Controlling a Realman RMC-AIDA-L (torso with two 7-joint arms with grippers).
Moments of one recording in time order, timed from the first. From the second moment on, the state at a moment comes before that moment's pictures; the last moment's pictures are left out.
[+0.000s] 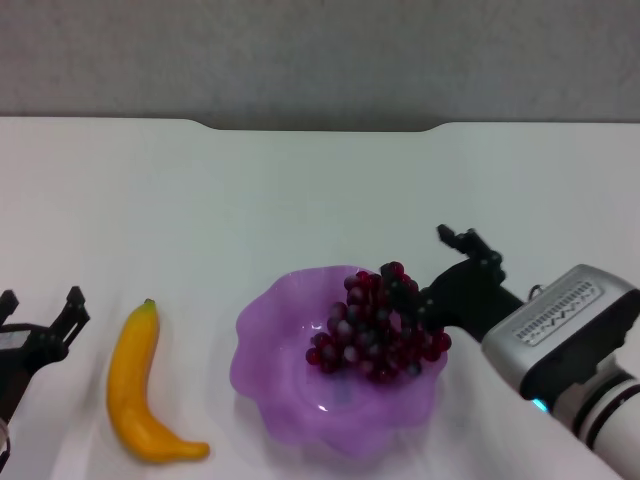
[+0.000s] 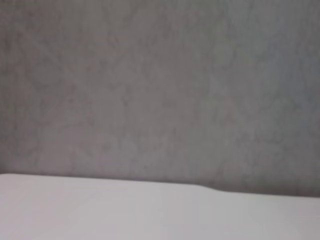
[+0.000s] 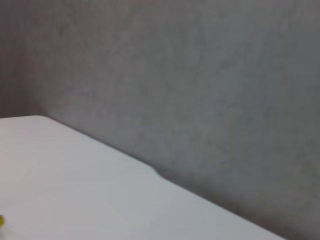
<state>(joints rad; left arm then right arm) -0.21 -2.05 -0.96 -0.36 2.43 0.96 -0.18 0.23 2.00 0.84 1.00 -2.49 -0.41 -0.40</state>
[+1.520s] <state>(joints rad) -0.22 -2.05 -0.91 -0.41 2.44 0.92 -0.20 0.24 2.01 0.84 0.46 -2.45 -0.86 -0.07</state>
